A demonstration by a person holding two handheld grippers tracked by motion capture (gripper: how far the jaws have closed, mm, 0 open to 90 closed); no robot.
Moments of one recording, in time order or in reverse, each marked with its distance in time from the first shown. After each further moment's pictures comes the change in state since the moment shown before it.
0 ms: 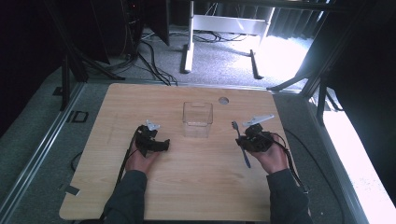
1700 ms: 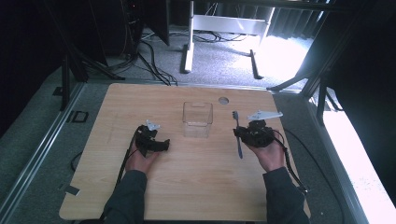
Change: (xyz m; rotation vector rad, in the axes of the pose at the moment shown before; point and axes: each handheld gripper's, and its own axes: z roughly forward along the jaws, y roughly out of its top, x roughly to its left) left arm 0.000 0.000 0.000 0.000 0.000 -0.001; right arm -0.001 0.009 -0.012 -0.216 0.029 0.062
